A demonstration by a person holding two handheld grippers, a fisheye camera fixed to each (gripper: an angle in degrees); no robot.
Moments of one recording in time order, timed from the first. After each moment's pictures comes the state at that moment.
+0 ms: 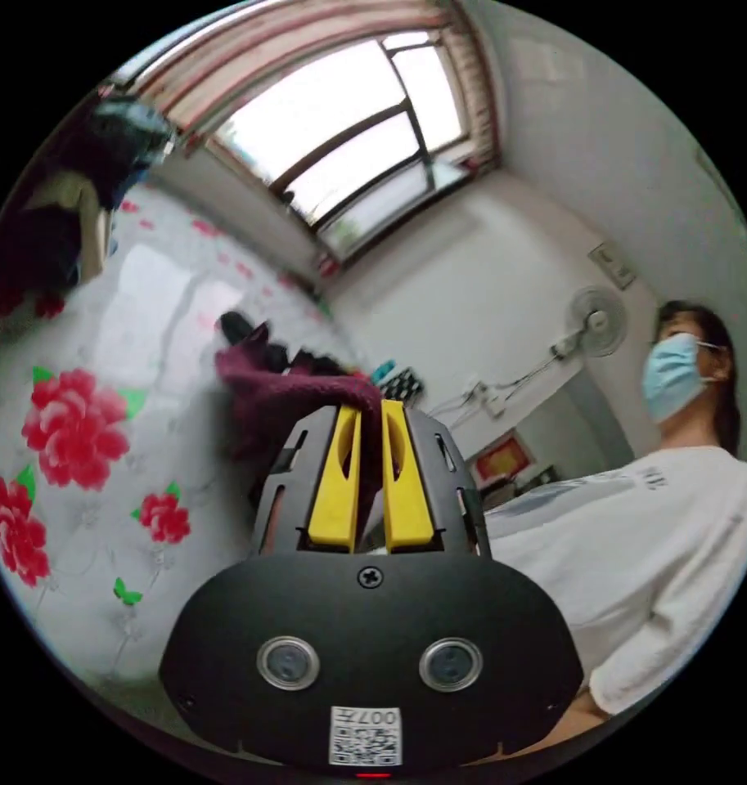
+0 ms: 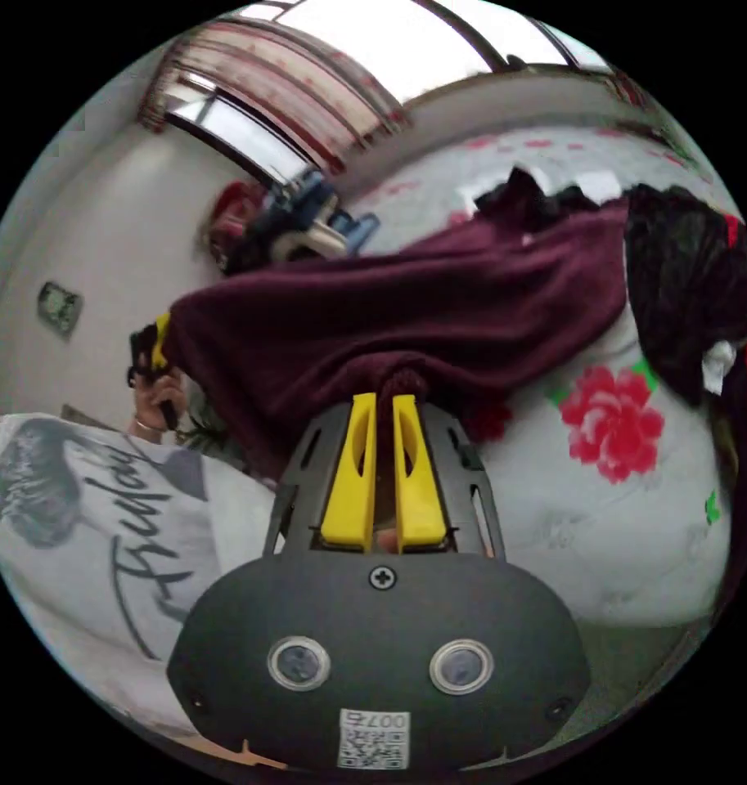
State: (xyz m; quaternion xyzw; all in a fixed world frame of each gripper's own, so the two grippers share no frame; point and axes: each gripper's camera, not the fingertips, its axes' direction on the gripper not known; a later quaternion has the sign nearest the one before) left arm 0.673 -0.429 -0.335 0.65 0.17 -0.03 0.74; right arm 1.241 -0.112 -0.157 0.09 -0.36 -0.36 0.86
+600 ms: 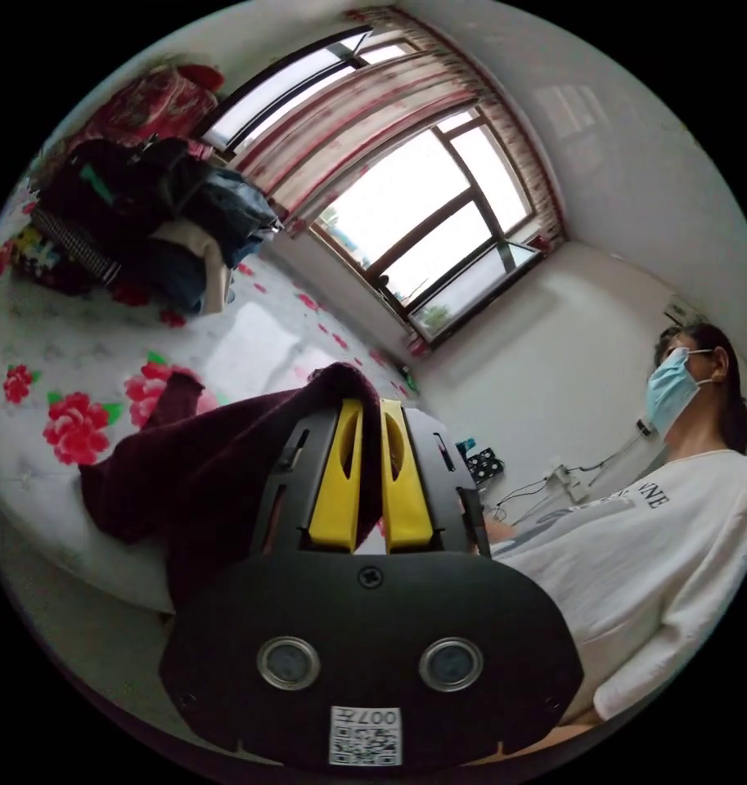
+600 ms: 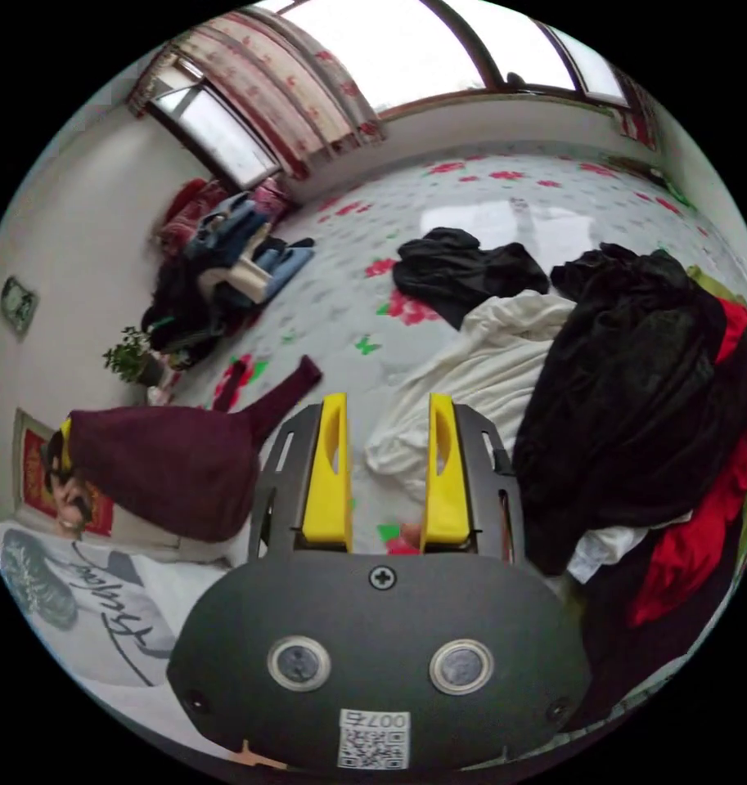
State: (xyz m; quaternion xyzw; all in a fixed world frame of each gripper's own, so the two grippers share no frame) left arm 0.719 -0.307 -0.317 0.71 0.05 -0.24 0.66; right arm 1.209 -0.333 -0.150 0.10 -0.22 -0.36 0.90
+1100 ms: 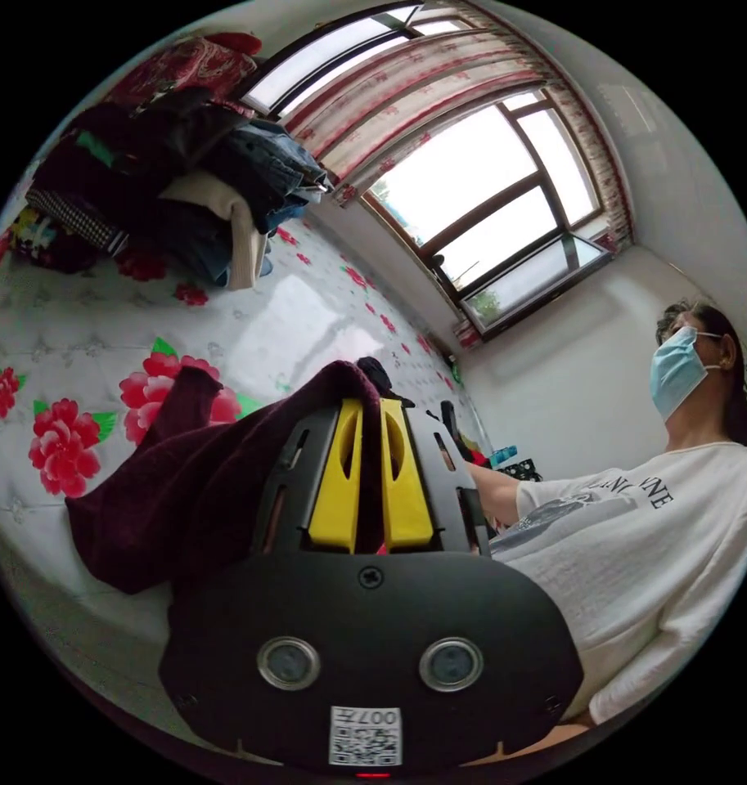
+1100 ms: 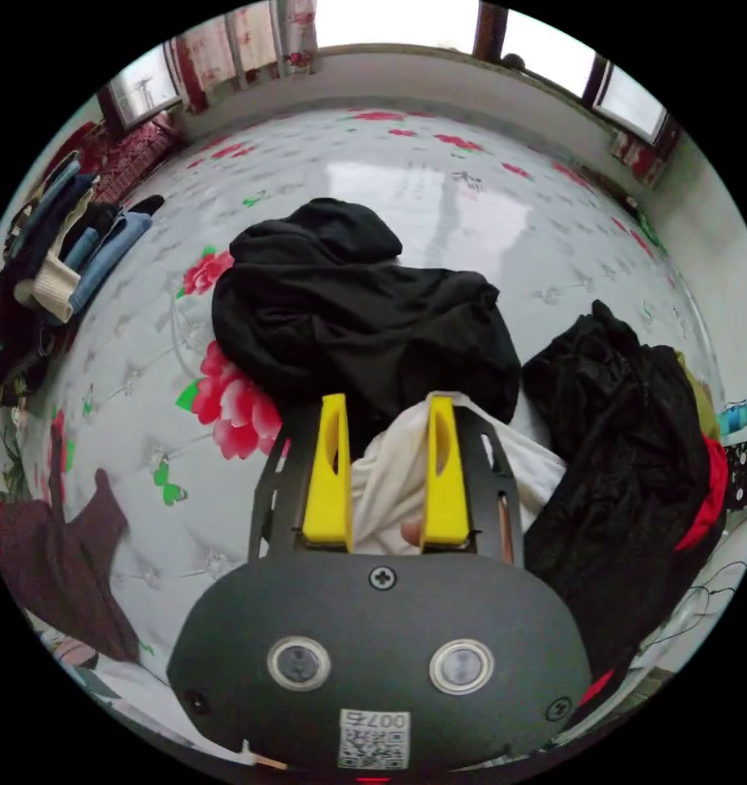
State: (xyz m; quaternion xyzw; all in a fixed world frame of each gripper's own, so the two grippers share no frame) left arm 0.637 -0.362 -0.368 0.65 0.06 -0.32 0.69; right arm 1.040 -0.523 -0.066 0.10 0.00 -0.35 0.93
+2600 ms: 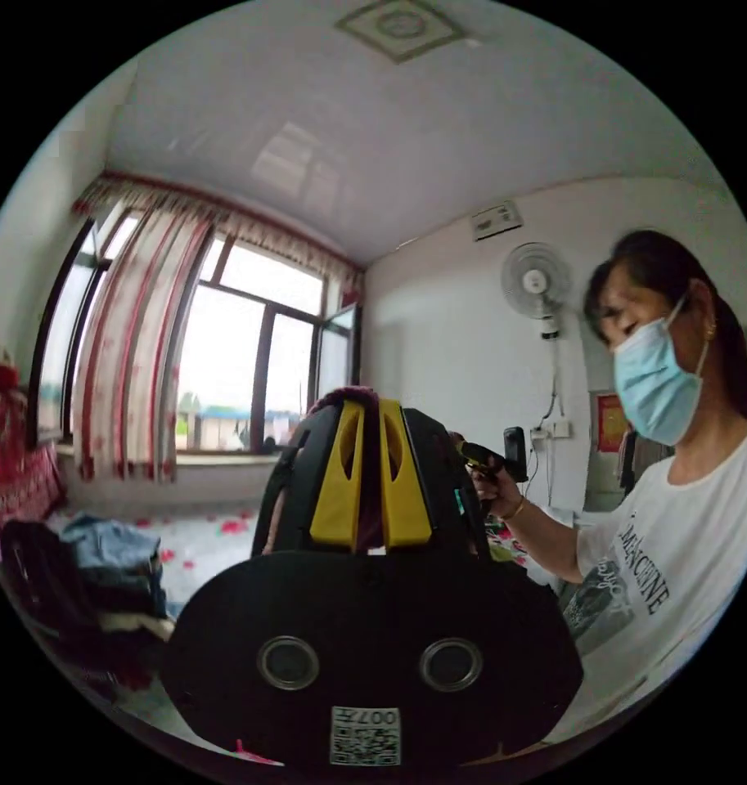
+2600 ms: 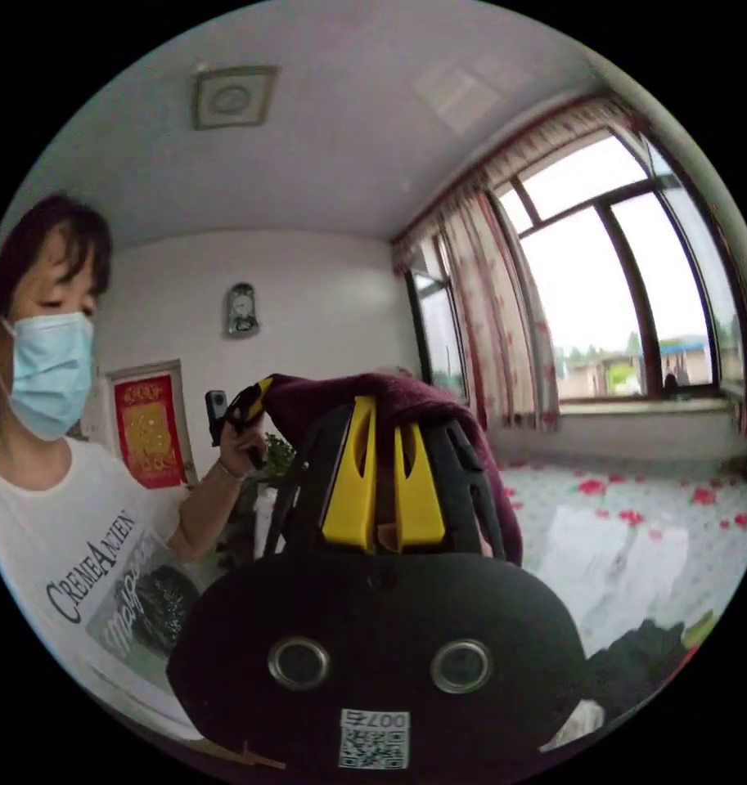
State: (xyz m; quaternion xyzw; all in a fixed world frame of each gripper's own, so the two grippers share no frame) left arm 0.983 -0.308 -0.597 0.80 -0.20 0.14 0.54; right arm 1.255 -0.173 -0.608 0.45 -0.48 -0.51 0.55
